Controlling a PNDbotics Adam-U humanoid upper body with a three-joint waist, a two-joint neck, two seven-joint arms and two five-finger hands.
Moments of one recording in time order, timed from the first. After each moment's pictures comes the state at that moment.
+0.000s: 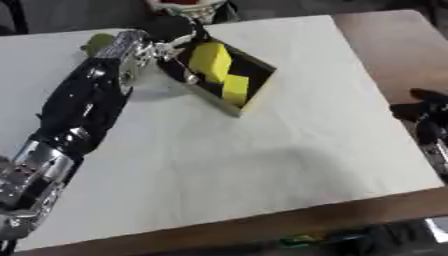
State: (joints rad) left arm -1.00 0.40 -0.21 -0.85 -1.07 -0.47 -0.26; right arm -0.21 -0.27 0.07 -1.77 -0.07 -0.28 0.35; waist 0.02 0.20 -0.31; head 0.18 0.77
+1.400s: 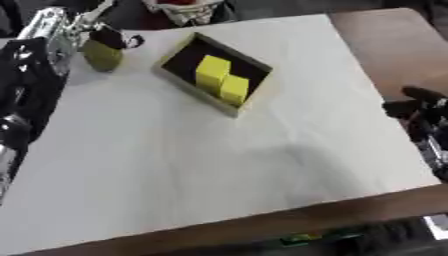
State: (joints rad) left arm -1.00 0.56 -0.01 -0.66 -1.12 -0.10 -0.06; right arm -0.21 -0.27 0.06 -1.76 -0.07 -0.28 0.34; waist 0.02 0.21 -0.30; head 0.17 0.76
